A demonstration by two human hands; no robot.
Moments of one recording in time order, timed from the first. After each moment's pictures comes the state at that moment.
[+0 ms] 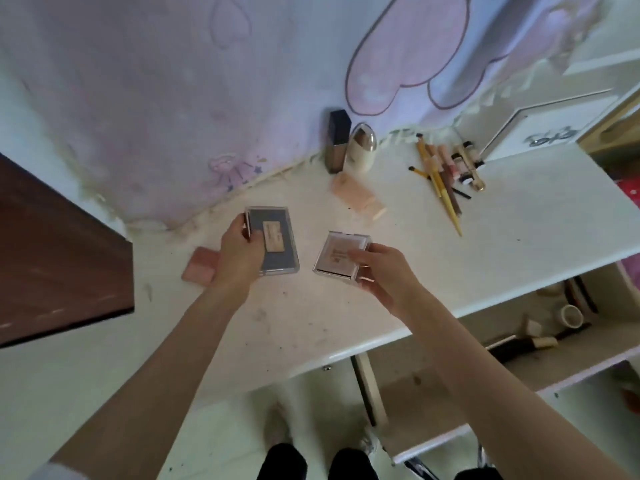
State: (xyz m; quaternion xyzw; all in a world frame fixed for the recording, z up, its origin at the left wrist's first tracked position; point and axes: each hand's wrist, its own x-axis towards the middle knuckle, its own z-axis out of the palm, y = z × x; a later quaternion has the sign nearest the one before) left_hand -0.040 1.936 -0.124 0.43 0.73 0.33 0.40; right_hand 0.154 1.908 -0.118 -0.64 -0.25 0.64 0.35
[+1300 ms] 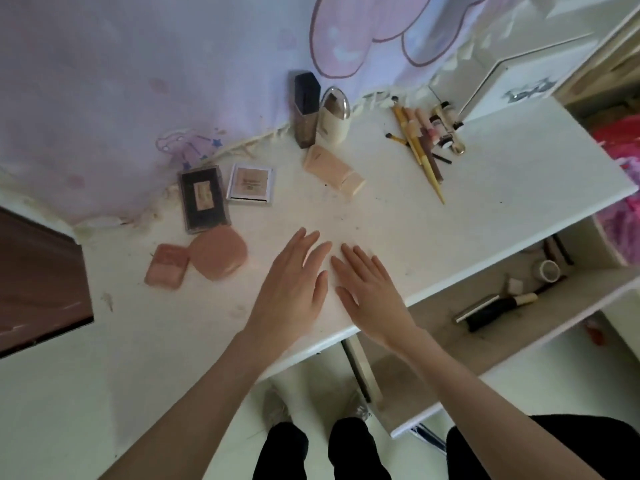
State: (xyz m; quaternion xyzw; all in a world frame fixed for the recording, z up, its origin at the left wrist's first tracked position) left_hand 0.007 1.882 -0.159 0.84 0.48 0.20 0.17; right_hand 0.167 1.854 -0.189 -0.62 -0.75 0.21 0.03
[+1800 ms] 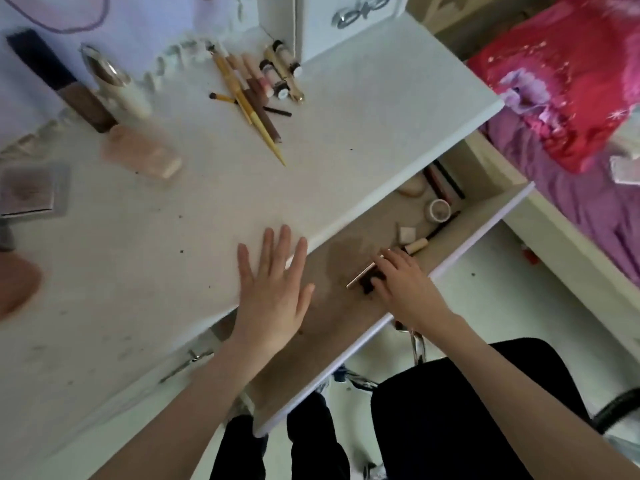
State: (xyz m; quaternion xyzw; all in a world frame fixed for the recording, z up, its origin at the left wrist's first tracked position) left_hand 0.199 1.828 -0.202 0.90 0.43 -0.02 0.10; right_hand 0.409 1.761 -0.217 -0.76 -0.61 0.23 -0.04
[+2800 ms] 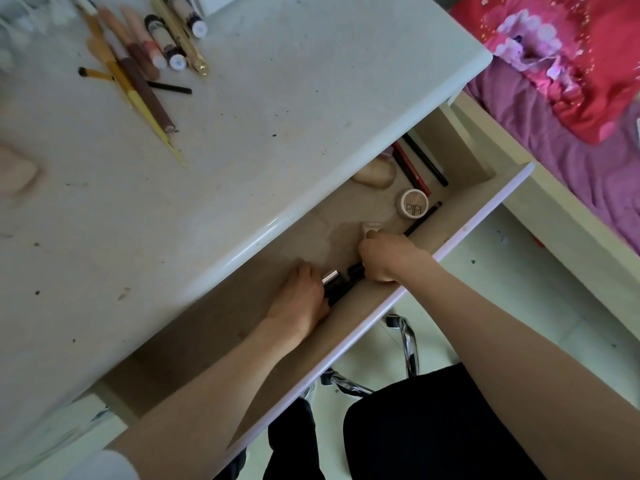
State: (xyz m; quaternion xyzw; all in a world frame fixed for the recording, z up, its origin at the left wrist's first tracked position) left_hand 0.346 1.832 -0.301 0.83 0.43 -0.19 0.30; right_hand 0.508 1.830 -0.273 -0.68 -0.60 0.32 -0.26
